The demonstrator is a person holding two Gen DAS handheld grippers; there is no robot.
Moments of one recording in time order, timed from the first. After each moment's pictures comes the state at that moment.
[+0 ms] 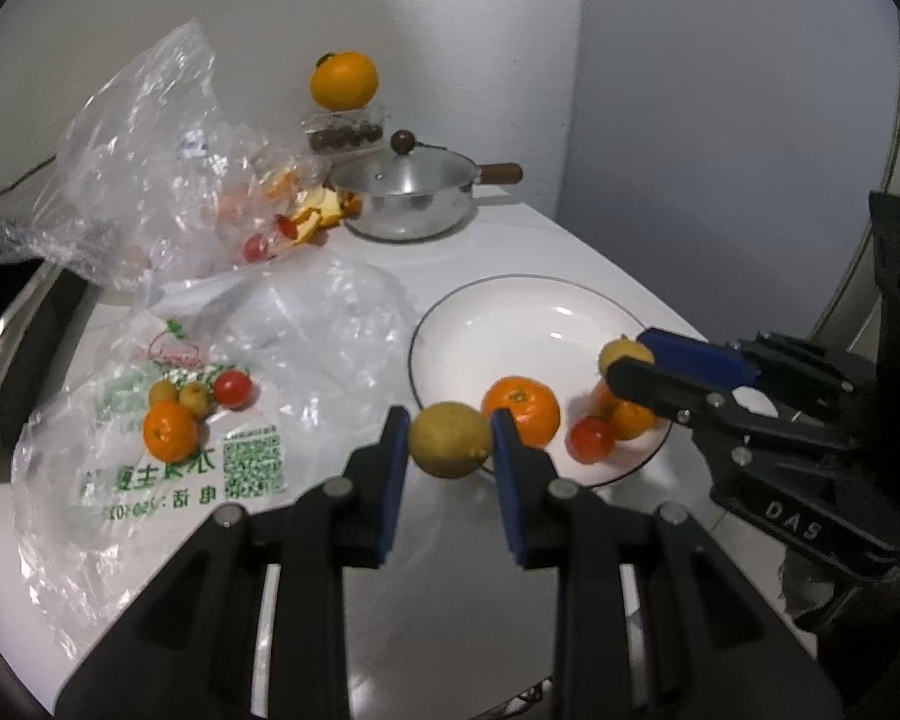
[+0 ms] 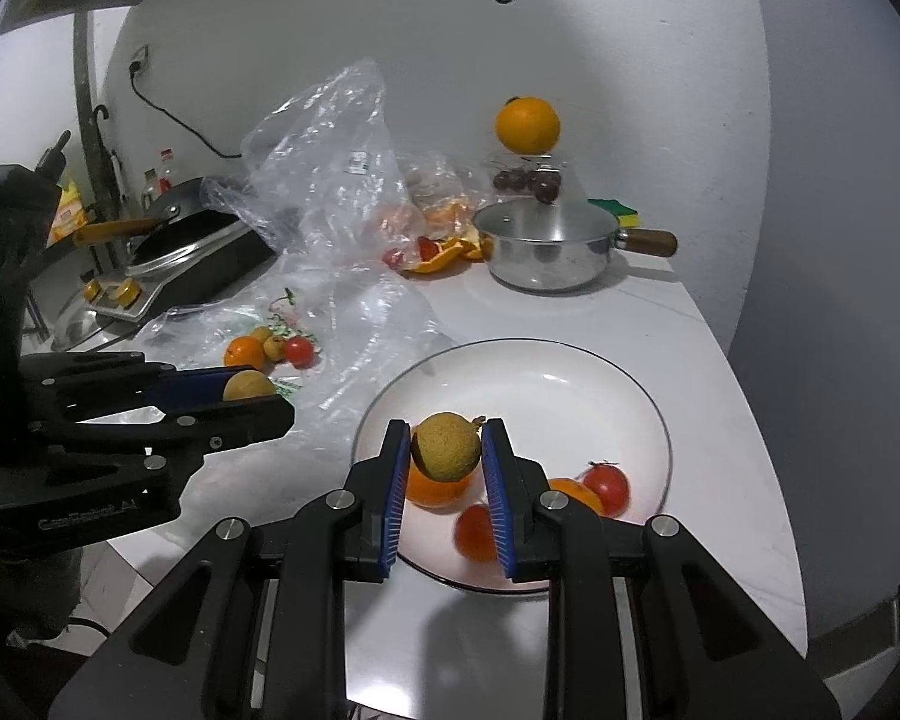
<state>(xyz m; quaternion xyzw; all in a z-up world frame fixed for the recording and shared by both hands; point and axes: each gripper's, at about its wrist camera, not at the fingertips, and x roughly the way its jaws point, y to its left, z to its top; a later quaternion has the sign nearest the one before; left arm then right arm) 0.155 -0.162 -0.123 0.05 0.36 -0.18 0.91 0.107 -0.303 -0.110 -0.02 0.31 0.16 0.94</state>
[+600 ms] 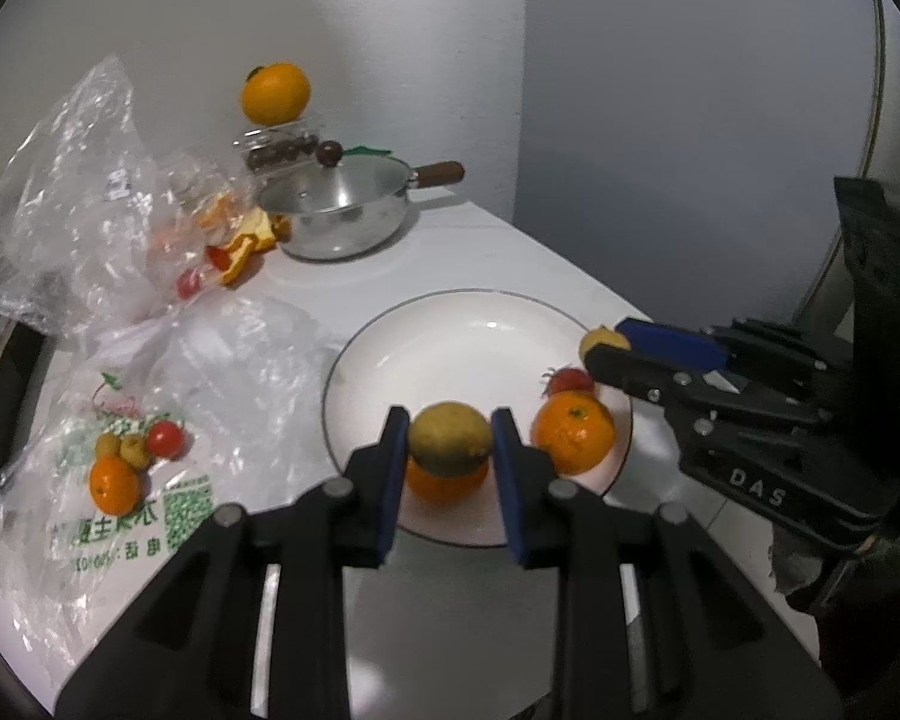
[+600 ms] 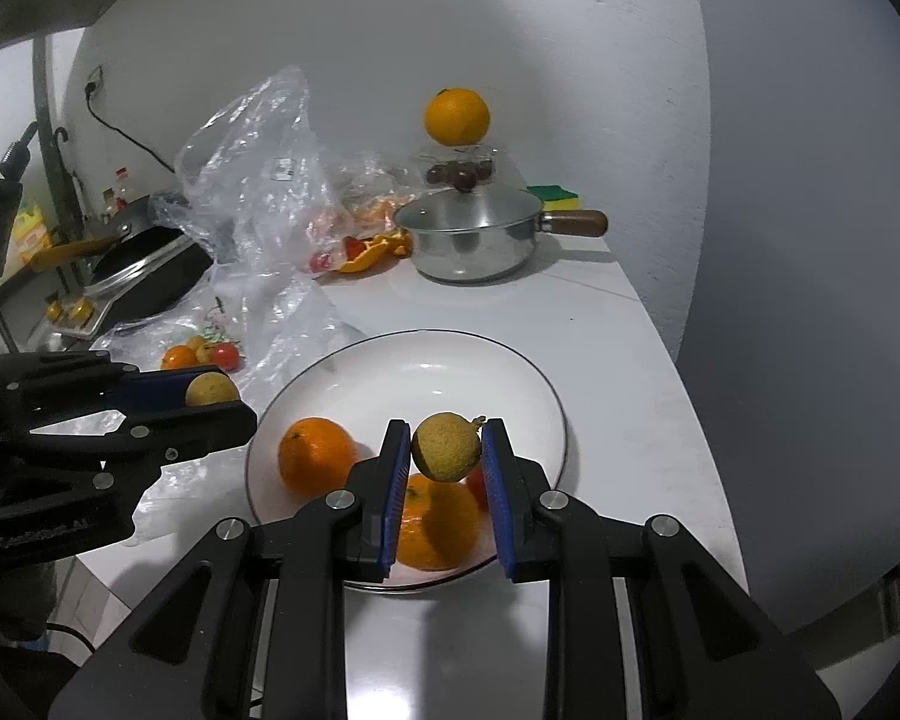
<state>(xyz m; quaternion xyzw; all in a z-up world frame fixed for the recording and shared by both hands) 0.171 -0.210 -0.126 0.08 0.36 -0.22 0.90 0.121 -0.356 -0.119 0.00 0.32 0.12 0.94</state>
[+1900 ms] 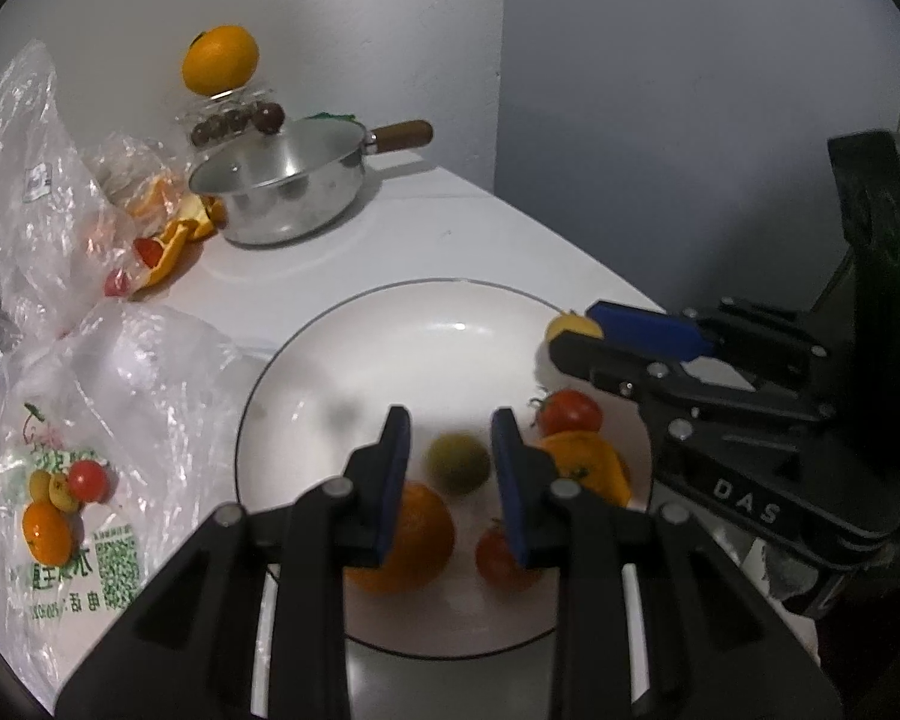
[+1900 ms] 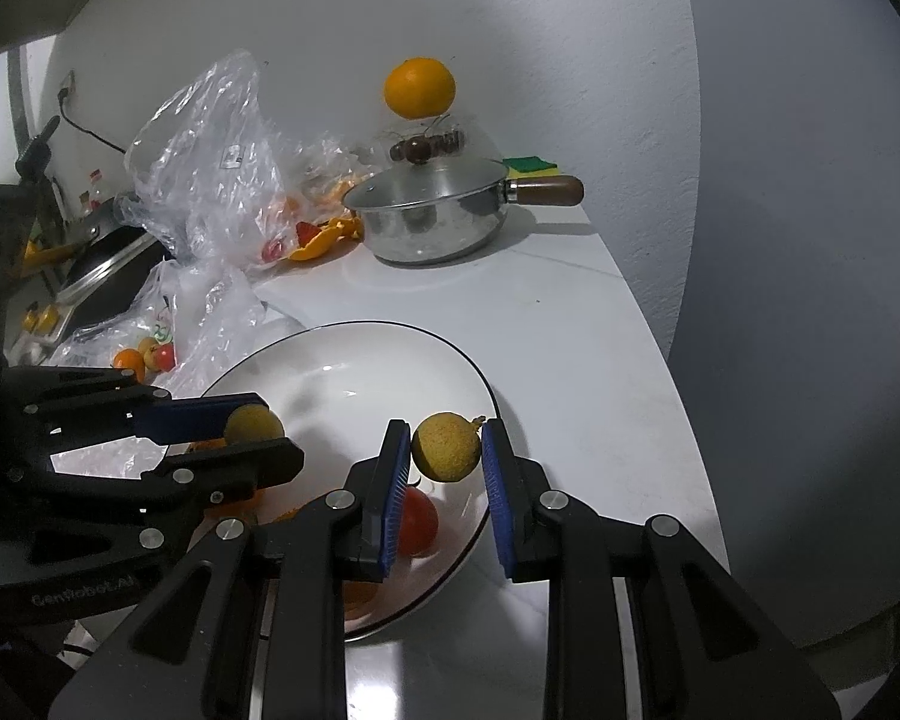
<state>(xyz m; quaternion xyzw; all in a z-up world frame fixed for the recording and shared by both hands) 0.213 -0.251 -0.158 0.09 0.39 -0.23 0.88 0.164 -0.381 -0.142 0.01 0.34 0.12 0.93</state>
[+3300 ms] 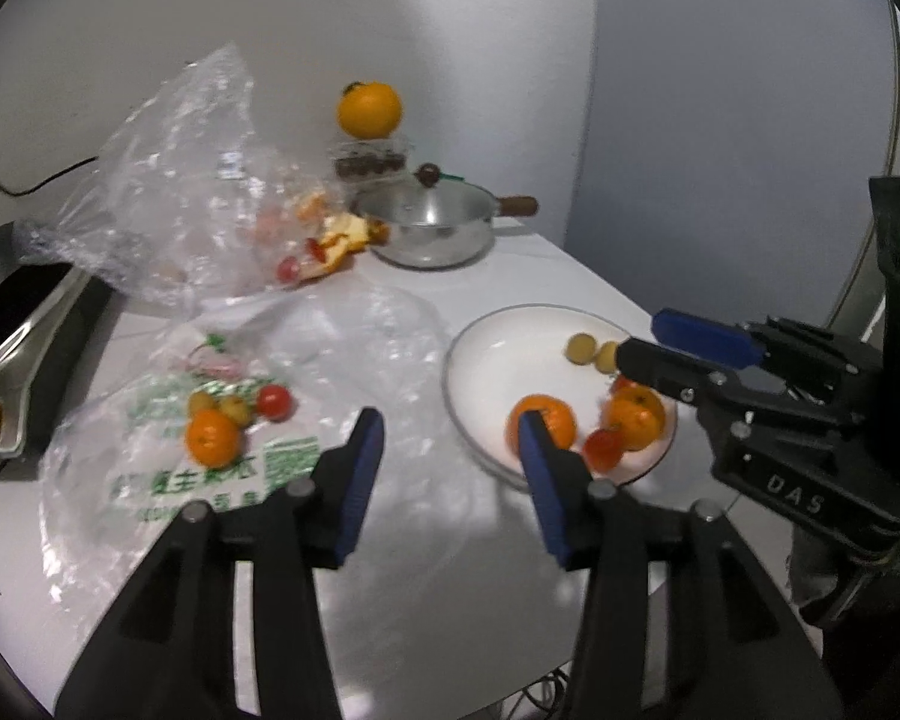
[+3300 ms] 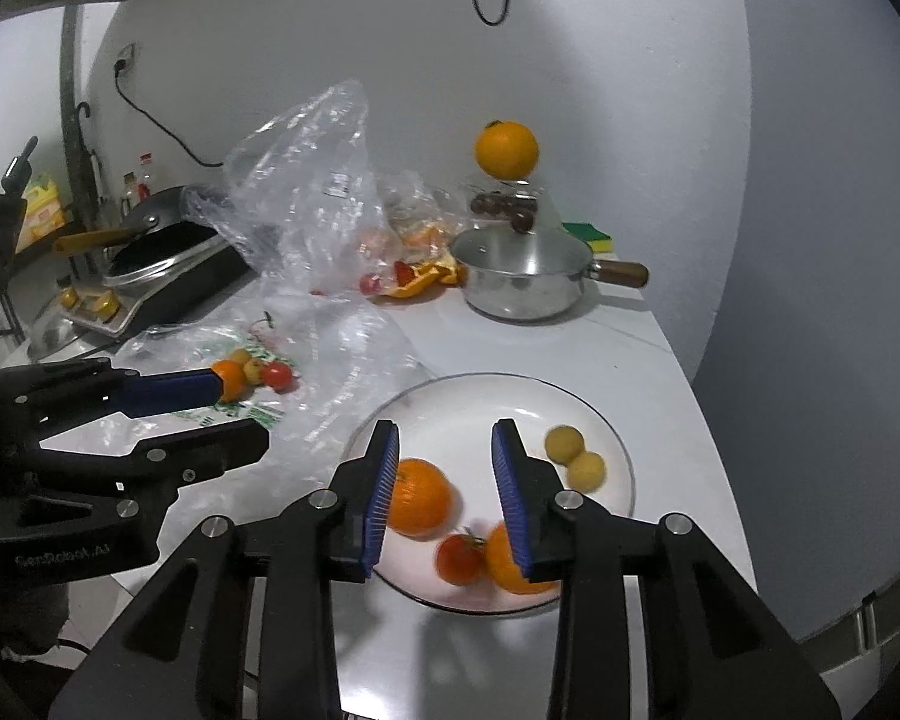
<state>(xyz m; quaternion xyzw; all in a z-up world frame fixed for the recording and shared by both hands) 0.141 -0.126 -0.106 0.03 0.33 -0.17 0.93 0.105 -0.284 -0.084 -0.05 0.29 0.13 0.94</state>
